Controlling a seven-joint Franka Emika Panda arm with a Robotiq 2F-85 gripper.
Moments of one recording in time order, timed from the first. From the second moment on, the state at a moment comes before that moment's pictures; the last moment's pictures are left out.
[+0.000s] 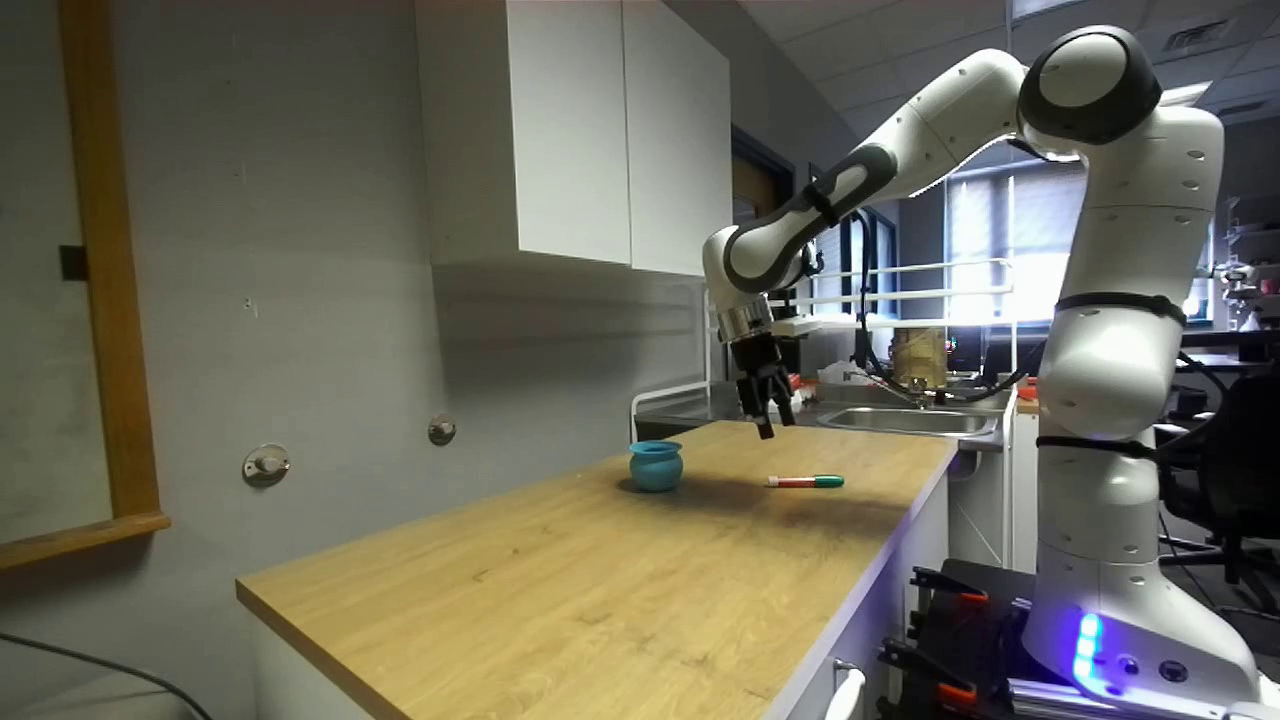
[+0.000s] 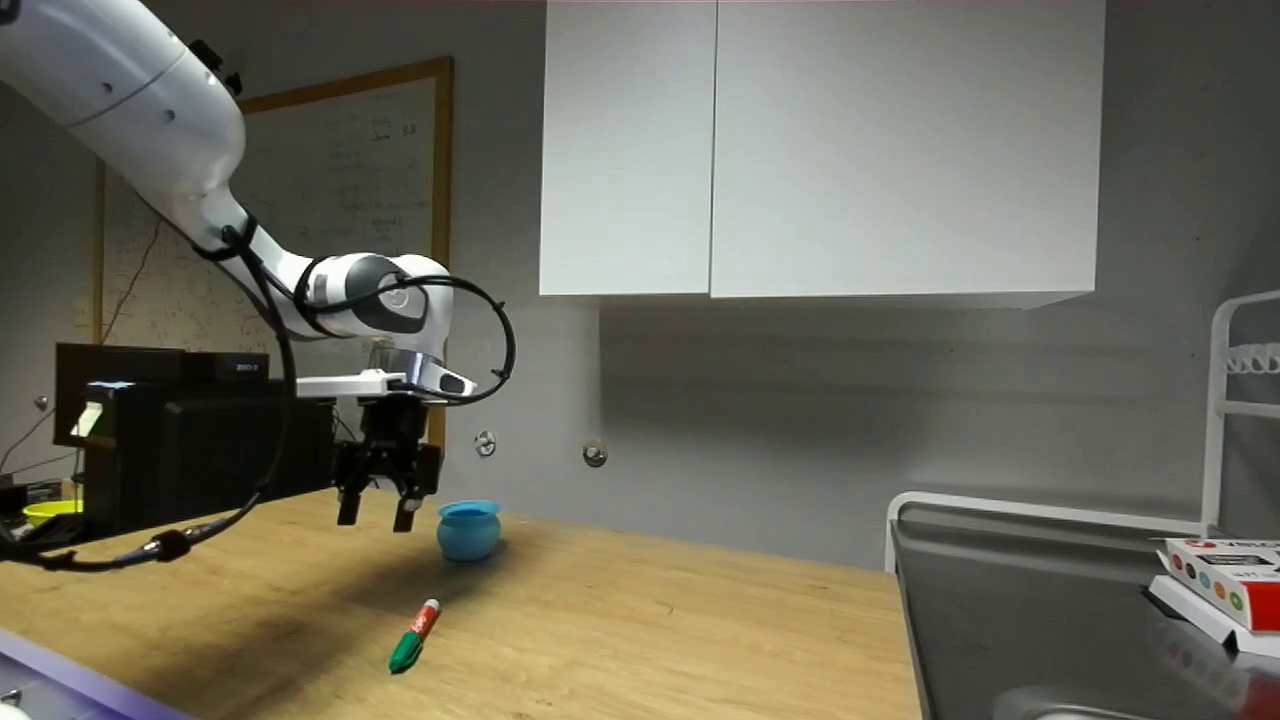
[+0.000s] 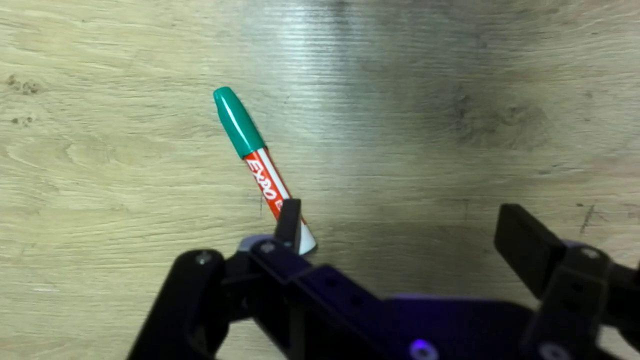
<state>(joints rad) -0.03 -0.20 0.00 -2.34 -0.08 1.88 0.02</state>
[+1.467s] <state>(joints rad) -0.10 -0.08 -0.17 -2.45 -0.10 2.17 -0.52</state>
